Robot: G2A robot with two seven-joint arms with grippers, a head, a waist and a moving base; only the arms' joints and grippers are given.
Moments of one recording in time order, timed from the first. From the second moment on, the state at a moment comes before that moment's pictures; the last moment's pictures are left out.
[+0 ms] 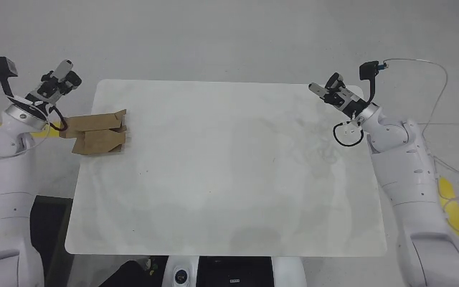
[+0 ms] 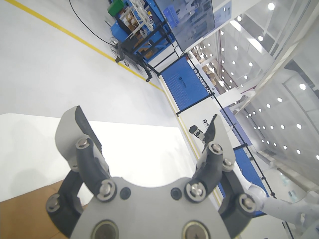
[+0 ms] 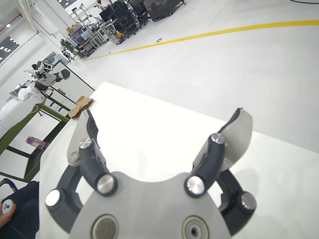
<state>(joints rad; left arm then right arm) 0.82 -0.88 -1.65 -0.93 -0.19 -0.65 -0.76 -0.68 -1.13 1.30 -0.90 -0.47 -0.83 0.35</state>
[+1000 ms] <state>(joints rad) 1.01 -0.82 -1.81 -0.69 -0.09 -0.52 -0.53 -0.68 -1.13 1.30 -0.90 -0.47 -0.83 0.35</state>
